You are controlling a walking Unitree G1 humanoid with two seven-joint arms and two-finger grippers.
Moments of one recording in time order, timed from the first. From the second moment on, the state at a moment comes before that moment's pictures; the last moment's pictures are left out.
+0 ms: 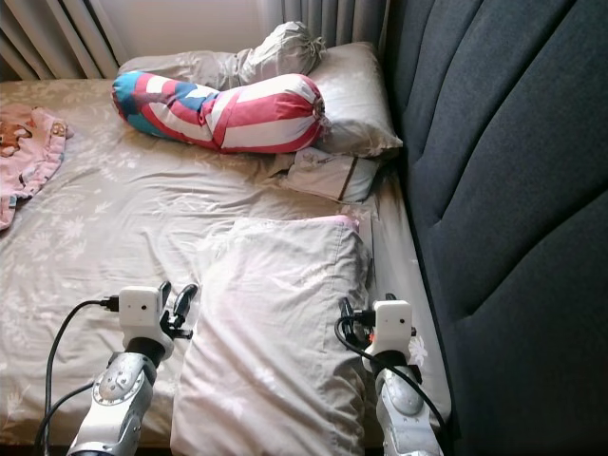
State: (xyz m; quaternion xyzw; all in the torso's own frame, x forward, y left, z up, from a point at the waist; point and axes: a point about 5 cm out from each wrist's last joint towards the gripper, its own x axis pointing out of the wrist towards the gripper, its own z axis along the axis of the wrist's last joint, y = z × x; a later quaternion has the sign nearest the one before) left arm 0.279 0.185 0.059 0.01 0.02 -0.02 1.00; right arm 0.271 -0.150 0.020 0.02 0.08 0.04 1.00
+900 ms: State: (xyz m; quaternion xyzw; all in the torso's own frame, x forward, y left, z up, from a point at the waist) left arm 0.285 0.185 0.059 0.00 0.02 -0.01 1.00; right arm 0.273 -0.151 0.022 0.02 0.08 0.05 1.00
